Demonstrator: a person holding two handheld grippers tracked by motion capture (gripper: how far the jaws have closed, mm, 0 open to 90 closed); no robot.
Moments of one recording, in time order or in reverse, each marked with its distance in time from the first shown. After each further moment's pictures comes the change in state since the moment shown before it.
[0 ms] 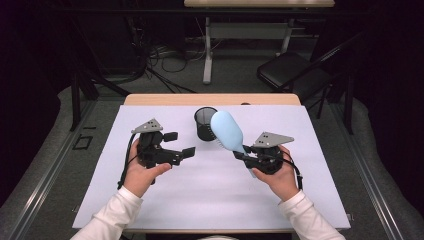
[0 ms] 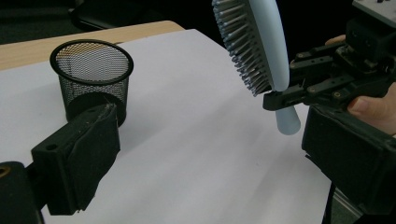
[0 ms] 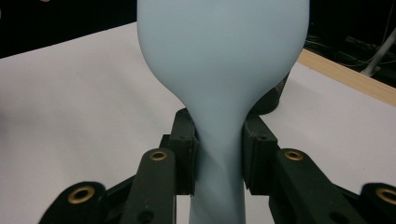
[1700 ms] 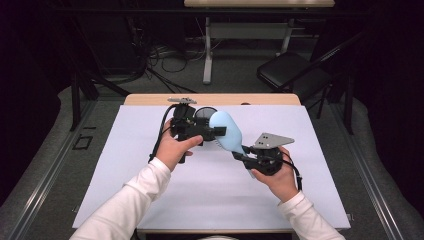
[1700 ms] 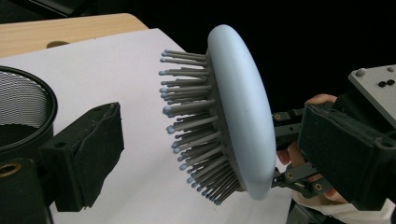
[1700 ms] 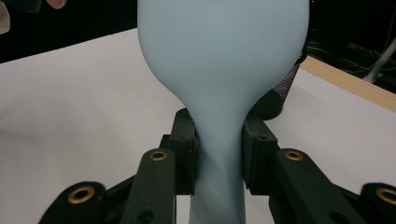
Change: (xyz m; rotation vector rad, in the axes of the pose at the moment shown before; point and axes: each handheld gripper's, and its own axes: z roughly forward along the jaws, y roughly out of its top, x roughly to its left) left arm -0.011 0.061 0.074 0.080 -0.148 -0.101; right arm 0.004 0.001 -0.001 -0.021 0.009 -0.010
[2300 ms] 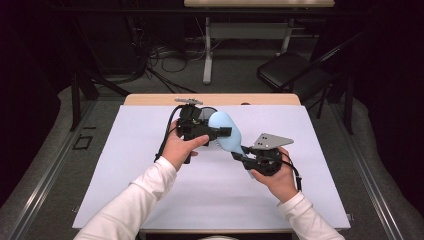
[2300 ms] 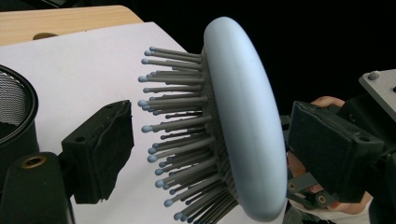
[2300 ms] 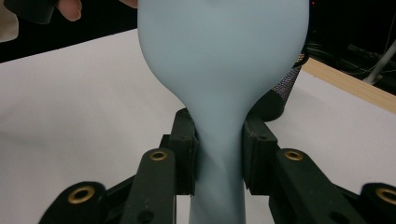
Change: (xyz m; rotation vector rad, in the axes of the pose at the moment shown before) left arm -0.001 0.000 0.014 0.013 -0.010 -0.024; right arm 0.002 0.000 0.001 -0.002 0.001 -0.008
